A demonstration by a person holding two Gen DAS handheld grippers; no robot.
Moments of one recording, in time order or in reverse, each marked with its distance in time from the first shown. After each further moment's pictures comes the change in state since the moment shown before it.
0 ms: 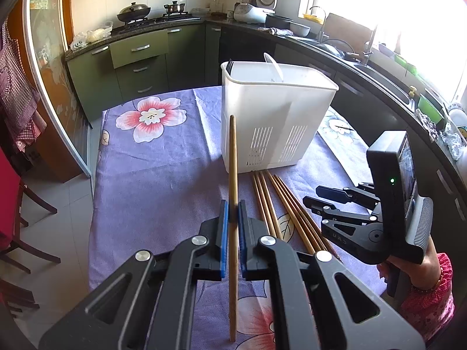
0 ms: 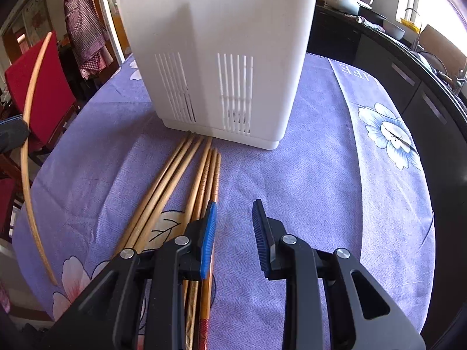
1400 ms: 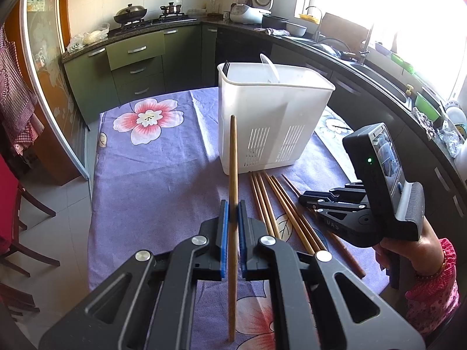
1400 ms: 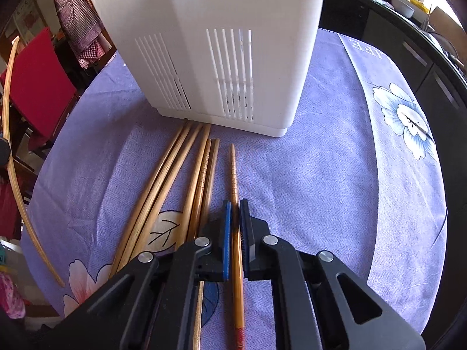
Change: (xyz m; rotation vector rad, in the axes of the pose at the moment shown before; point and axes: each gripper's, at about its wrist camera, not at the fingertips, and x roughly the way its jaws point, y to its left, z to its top) left arm 0.000 0.001 0.000 0.013 -0.008 -0.008; right arm 0.014 -0.004 0.010 0.067 0.111 0.064
